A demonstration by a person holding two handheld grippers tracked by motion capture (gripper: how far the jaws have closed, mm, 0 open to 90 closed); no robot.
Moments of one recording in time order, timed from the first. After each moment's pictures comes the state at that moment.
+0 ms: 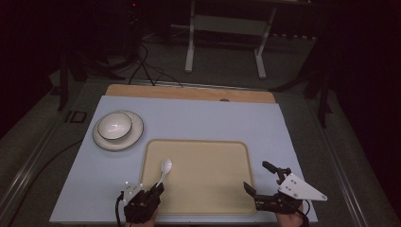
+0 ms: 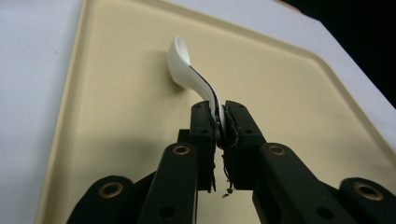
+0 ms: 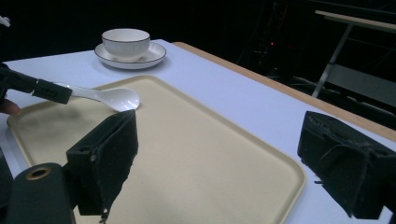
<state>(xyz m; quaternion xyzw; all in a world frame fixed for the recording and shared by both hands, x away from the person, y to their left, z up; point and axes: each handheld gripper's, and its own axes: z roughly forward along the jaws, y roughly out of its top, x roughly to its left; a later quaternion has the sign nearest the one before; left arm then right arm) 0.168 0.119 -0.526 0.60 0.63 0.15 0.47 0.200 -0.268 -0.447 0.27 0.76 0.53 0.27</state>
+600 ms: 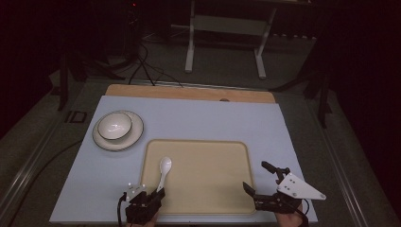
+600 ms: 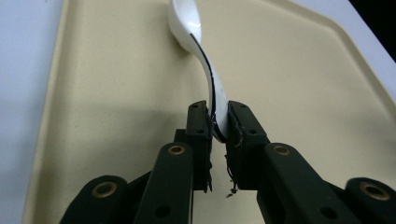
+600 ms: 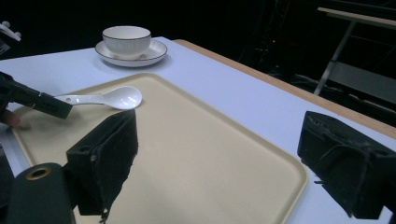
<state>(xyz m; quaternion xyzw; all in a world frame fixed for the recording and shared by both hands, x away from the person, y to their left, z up) 0.171 0.120 -0.539 0.61 0.65 0.12 0.44 0.202 -0.267 -0.448 0.27 0.76 0.53 0.27</state>
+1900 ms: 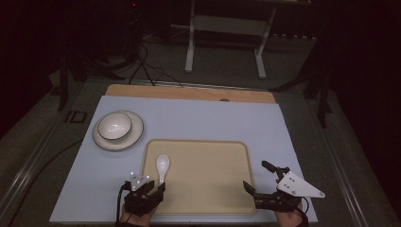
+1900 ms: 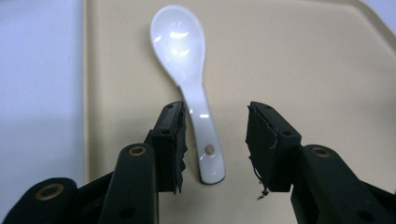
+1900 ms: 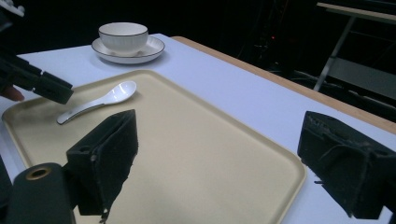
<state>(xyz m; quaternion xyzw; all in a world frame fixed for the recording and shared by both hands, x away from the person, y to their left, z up) 0.189 0.119 -0.512 0.68 0.60 0.16 0.39 0.206 -0.269 -0.451 0.28 0.76 0.52 0.27</state>
